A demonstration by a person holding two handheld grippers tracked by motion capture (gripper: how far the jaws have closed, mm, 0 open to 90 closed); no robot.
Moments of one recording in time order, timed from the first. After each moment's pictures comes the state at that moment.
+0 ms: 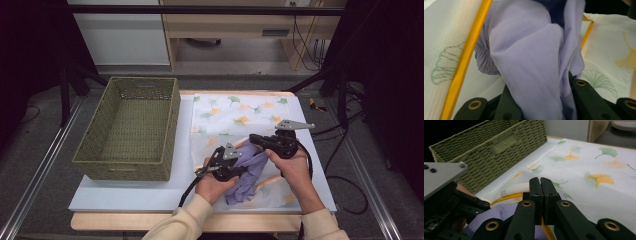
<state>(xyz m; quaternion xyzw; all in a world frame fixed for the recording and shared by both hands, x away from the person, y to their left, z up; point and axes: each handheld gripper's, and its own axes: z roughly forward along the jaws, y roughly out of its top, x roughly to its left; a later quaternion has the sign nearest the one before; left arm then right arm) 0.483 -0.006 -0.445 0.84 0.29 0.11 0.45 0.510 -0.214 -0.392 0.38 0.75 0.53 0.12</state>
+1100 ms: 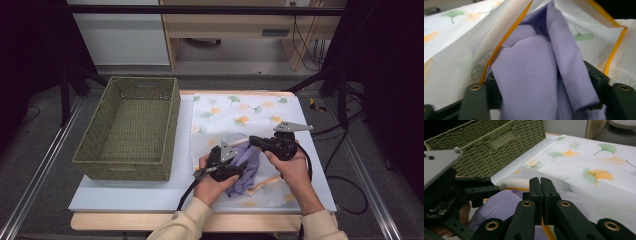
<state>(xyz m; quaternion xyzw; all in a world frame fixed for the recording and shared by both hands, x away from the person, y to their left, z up) 0.482 0.002 -0.450 0.81 0.30 0.18 0.47 0.507 -0.212 -0.397 0.38 0.75 0.52 0.12</state>
